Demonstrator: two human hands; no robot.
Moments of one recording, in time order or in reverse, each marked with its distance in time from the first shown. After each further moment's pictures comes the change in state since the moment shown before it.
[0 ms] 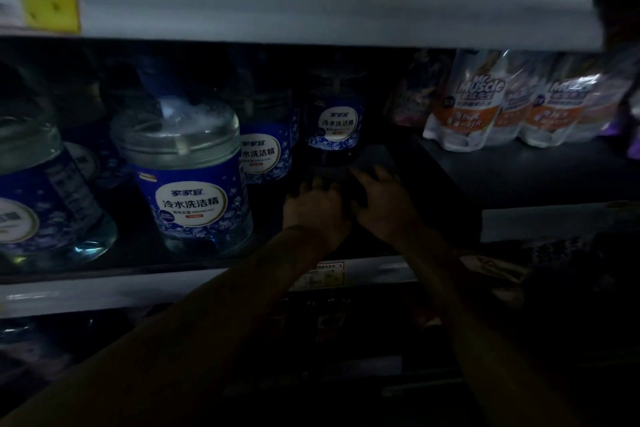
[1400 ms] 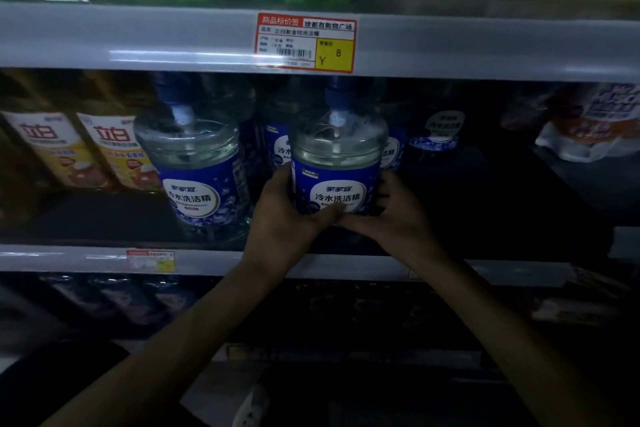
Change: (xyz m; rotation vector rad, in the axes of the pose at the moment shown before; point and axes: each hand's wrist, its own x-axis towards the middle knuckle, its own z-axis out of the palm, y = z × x) left_hand -0.125 -0.178 -0.061 -1.009 0.437 -0.123; right_hand -0.055 -0.177 0.012 0.871 -0.021 -0.055
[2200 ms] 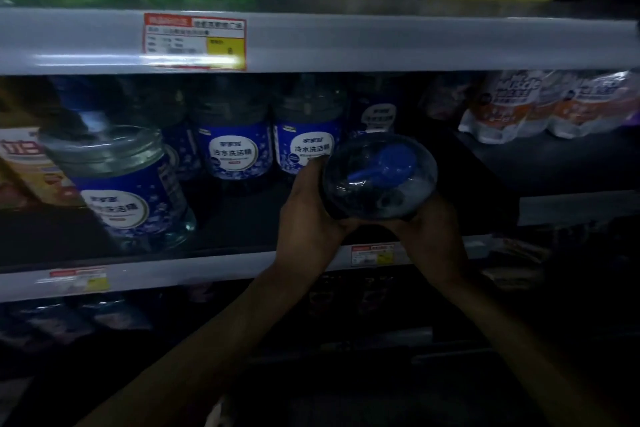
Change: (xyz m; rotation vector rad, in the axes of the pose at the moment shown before) left_hand -0.018 0.035 0.105 -0.001 -0.056 0.245; right_hand -0.051 0.047 -0.094 -0.155 0.369 -0.122
